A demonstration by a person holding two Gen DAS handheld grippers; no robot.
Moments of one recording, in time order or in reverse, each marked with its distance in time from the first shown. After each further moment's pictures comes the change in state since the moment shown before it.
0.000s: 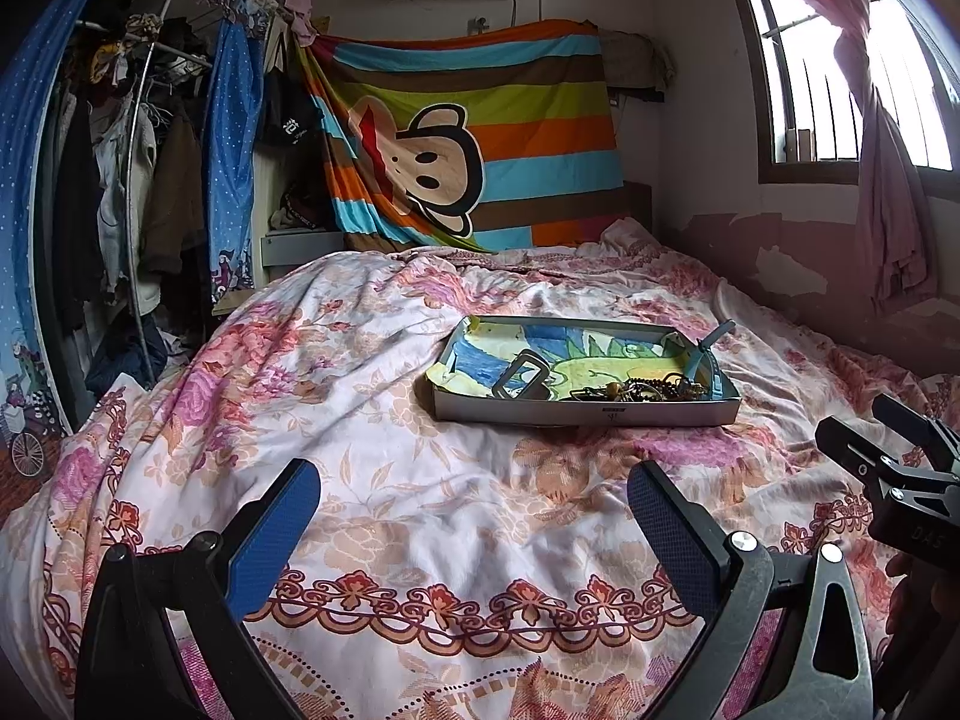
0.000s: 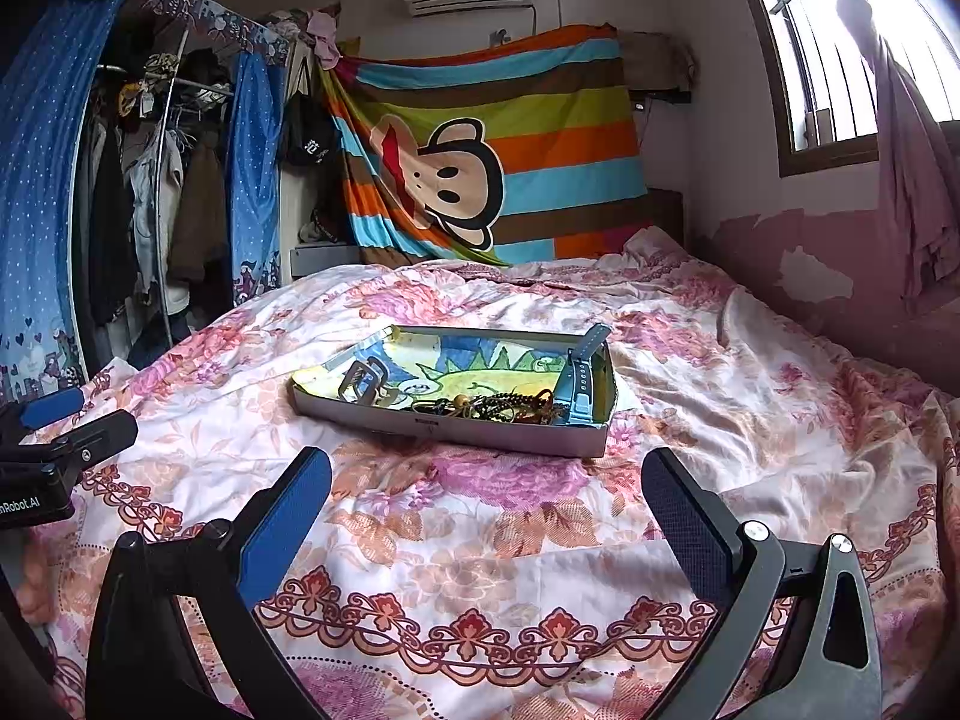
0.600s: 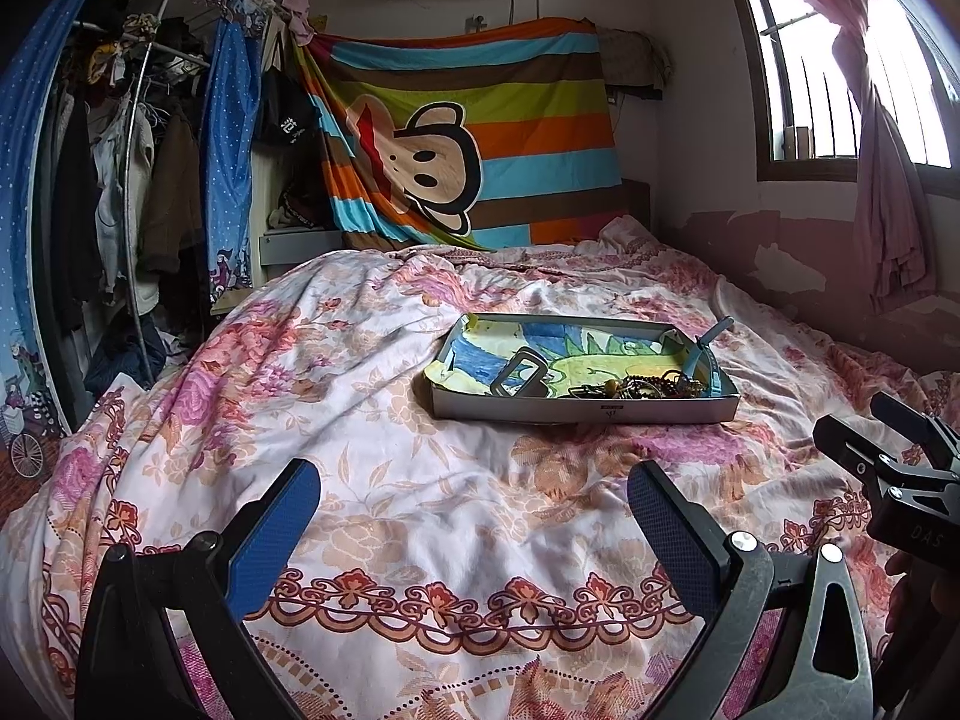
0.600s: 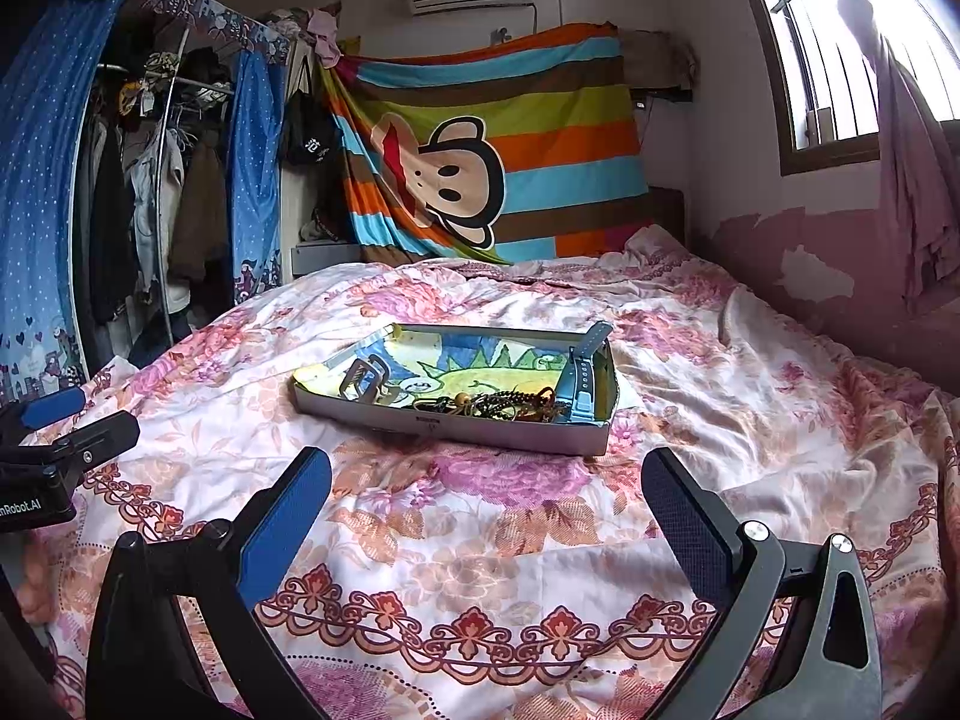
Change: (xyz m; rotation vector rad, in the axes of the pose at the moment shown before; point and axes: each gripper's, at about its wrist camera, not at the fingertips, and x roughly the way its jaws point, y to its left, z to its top) left arm 0.000 -0.001 0.000 0.004 0.000 0.000; right arm 0.001 0.000 -0.001 -0.001 0.002 0.002
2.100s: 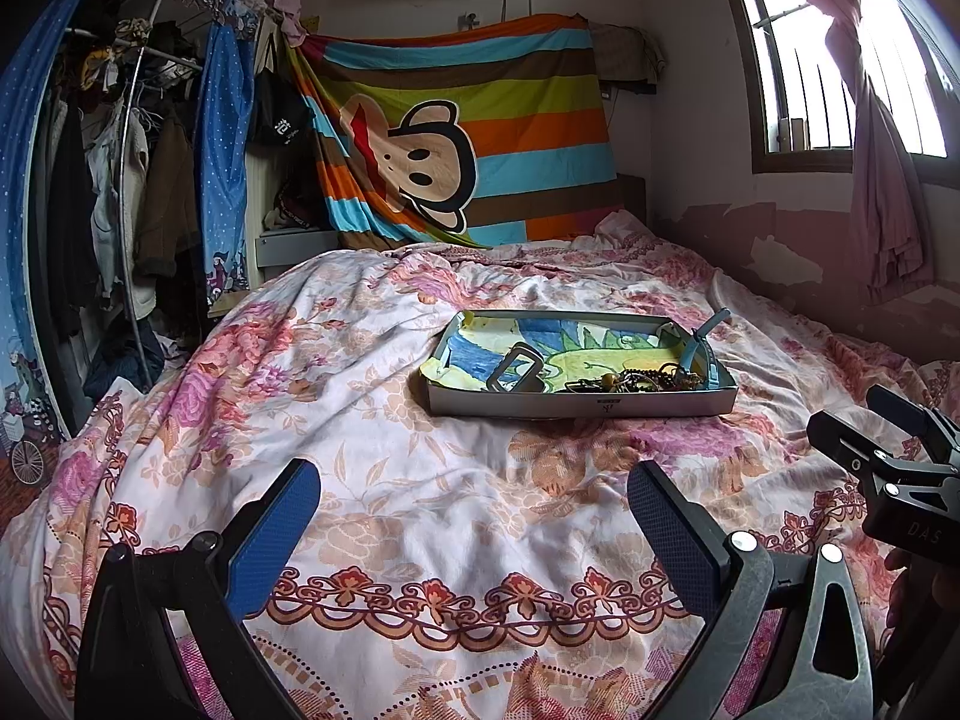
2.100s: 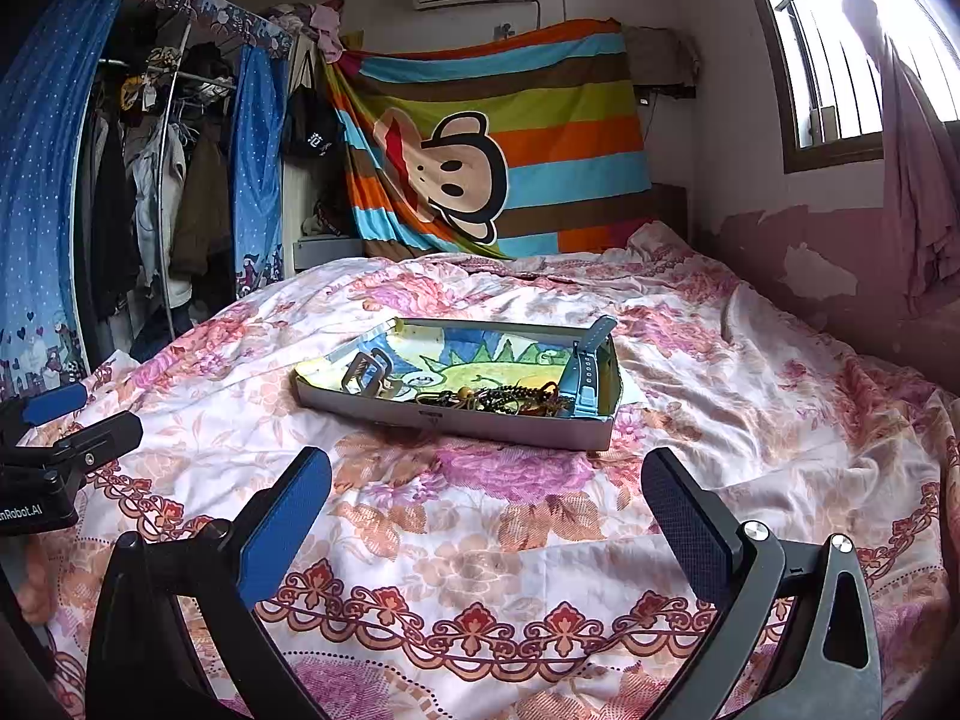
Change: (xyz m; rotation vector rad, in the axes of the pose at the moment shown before) left arm 0.000 -0.002 -0.001 0.006 0.003 0.000; right arm 0.000 0.002 -0.002 -0.002 0.006 0.001
